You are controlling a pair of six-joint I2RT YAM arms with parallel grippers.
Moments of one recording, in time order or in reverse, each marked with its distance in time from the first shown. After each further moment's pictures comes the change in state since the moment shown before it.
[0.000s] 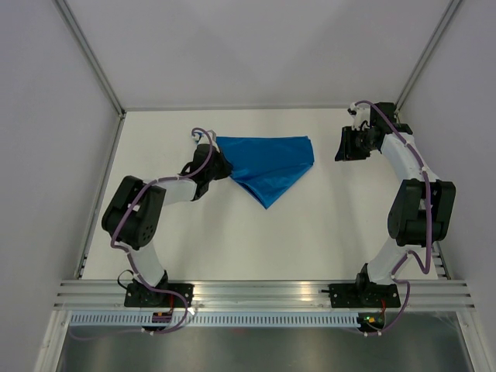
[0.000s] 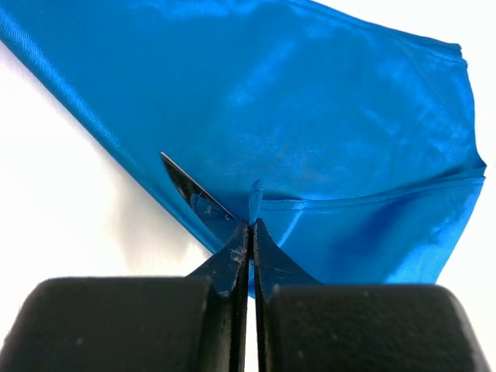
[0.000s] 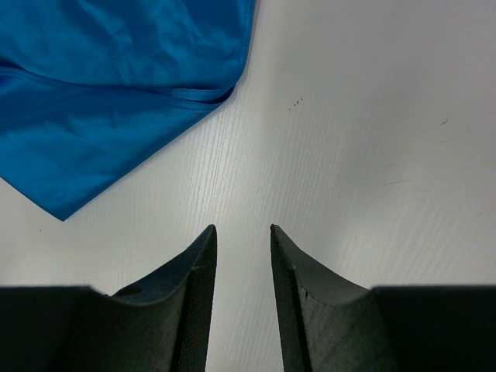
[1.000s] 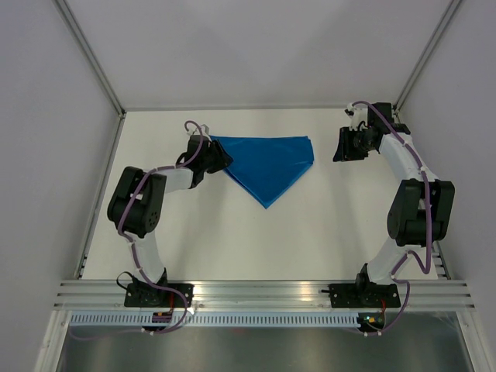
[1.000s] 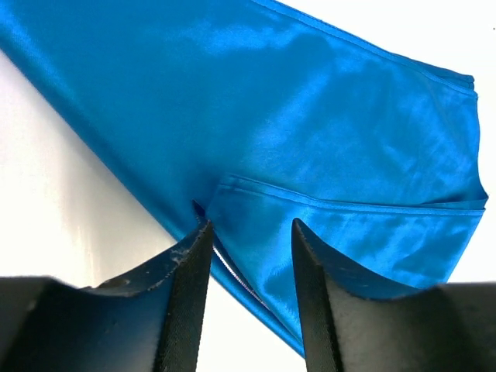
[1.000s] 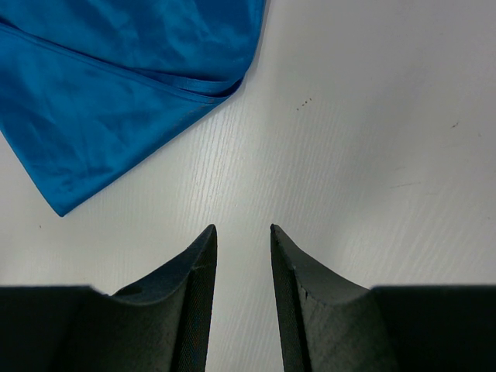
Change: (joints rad) left arm 0.101 0.127 0.142 -0.077 0.126 -0.045; right arm 0.016 0.000 -0.004 0.000 0.001 -0.008
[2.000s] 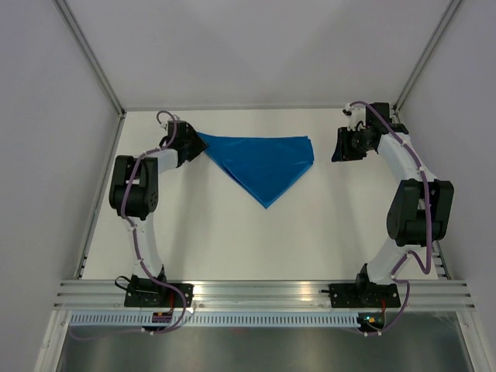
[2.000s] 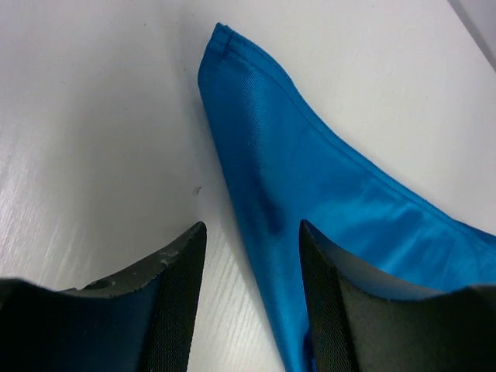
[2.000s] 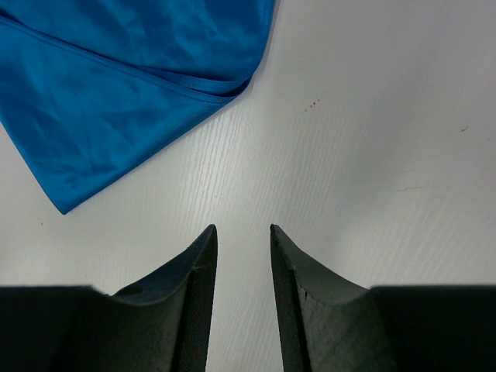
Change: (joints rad) left arm 0.208 0.178 0.262 -0.185 -0.038 -0.097; right arm 0.015 0.000 0.000 0.000 -0.001 -0.003
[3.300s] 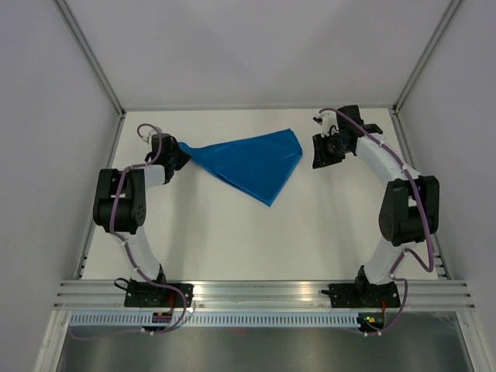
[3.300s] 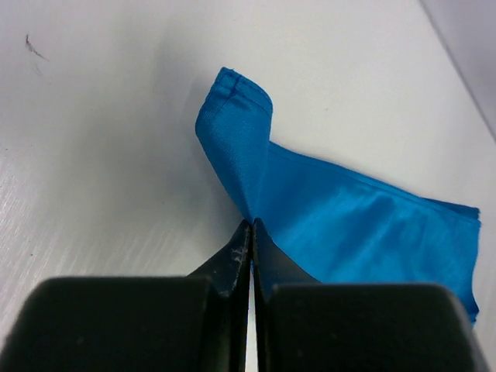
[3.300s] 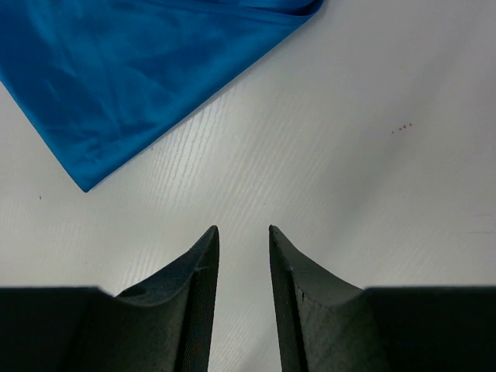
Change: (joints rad) left arm 0.081 -0.172 -0.267 0.152 -0.015 -0.051; right arm 0.168 0.018 -0.004 -0.003 0.058 -0.046
